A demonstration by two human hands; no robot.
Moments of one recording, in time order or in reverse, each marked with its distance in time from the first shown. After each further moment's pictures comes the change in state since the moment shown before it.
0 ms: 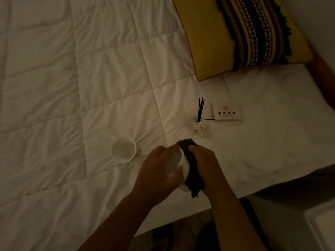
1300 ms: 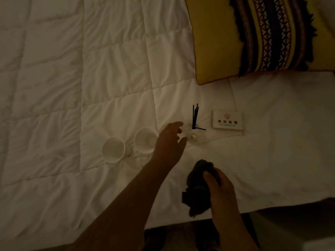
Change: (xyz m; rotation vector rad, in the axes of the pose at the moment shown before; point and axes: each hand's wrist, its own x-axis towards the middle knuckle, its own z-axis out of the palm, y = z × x) left_hand 0.114 -0.010 0.082 0.067 0.175 -0.286; right_hand 0.010 0.060 -0.079 0.107 0.179 0.078
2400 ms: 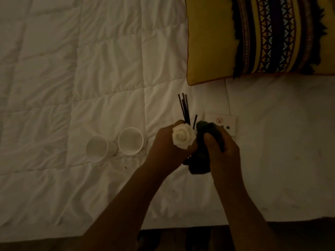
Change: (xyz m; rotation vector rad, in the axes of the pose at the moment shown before) left_hand 0.000 0.075 0.002 -0.051 -0.007 0.105; right_hand 0.062 -0.093 -0.023 -0.051 -0.184 -0.511
